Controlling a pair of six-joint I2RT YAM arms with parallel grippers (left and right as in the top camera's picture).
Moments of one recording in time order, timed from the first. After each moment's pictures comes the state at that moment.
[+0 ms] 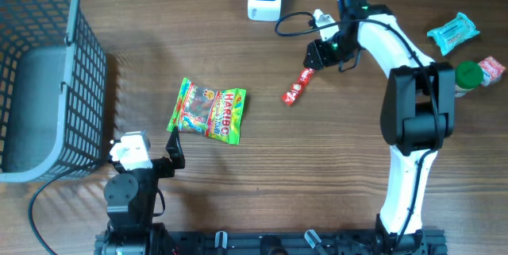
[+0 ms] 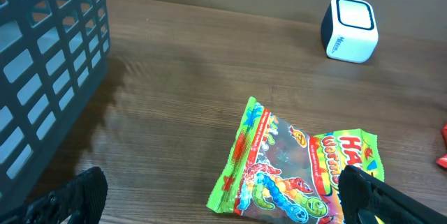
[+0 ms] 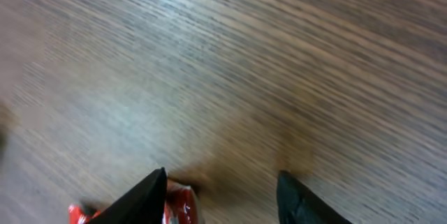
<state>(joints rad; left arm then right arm) 0.02 0.09 0.11 -0.33 0.00 -0.14 0.13 2.28 1.75 -0.88 -0.40 -0.25</state>
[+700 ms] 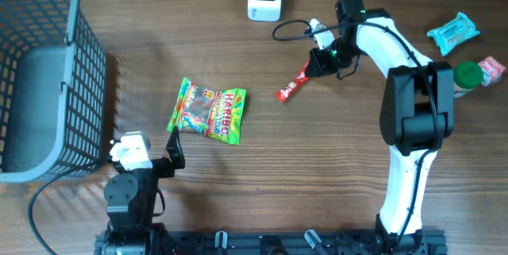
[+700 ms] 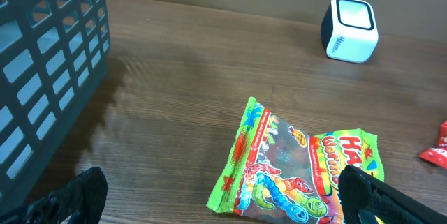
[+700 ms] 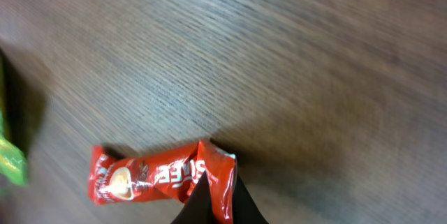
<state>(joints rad) 0.02 0.09 0.11 -0.33 0.00 -0.14 0.13 2.28 1.72 -0.97 -0.50 -0.19</state>
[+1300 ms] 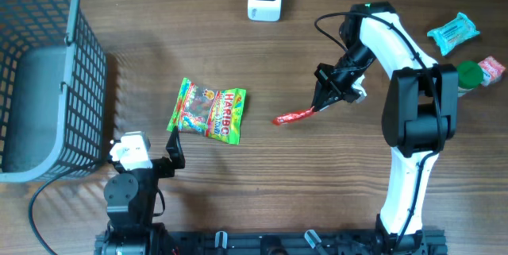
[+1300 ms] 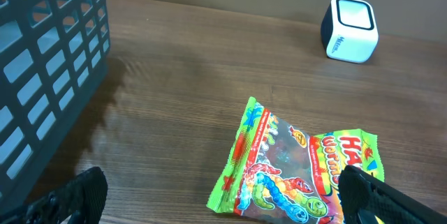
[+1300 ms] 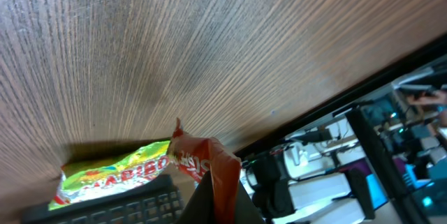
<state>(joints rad) 0.02 0.09 0.11 -0.33 0.00 -0.14 0.13 2.27 1.77 -1.61 -0.60 1.17</state>
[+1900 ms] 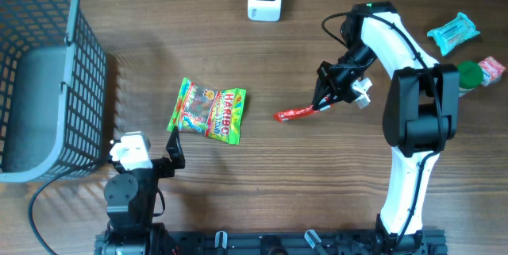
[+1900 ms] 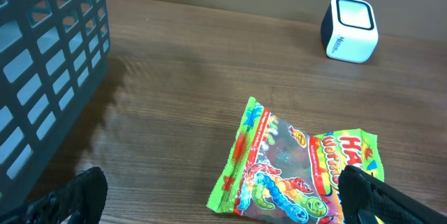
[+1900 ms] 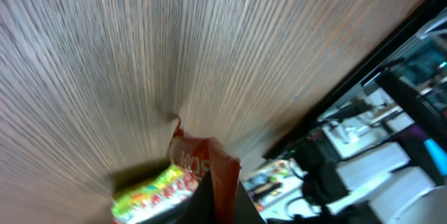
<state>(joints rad) 0.02 0.09 0.11 -0.33 0.00 -0.14 0.12 2.27 1.77 -1.58 -0.60 1.48</state>
